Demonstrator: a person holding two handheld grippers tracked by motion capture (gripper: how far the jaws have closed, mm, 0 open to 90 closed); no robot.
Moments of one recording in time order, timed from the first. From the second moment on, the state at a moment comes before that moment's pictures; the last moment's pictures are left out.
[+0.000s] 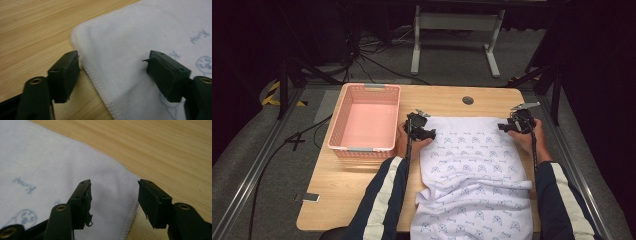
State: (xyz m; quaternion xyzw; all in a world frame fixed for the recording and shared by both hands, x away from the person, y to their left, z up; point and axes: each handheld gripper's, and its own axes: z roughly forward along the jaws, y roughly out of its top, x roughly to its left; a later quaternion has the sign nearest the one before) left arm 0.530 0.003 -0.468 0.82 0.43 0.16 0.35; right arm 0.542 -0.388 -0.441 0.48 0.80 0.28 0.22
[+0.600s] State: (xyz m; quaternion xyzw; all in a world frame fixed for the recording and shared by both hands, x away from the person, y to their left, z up) left arm 0.536 -0.001 -0.464 0.83 0.41 0.16 0.36; right arm 0.546 -0.387 -0.444 0.47 0.81 0.29 0.17
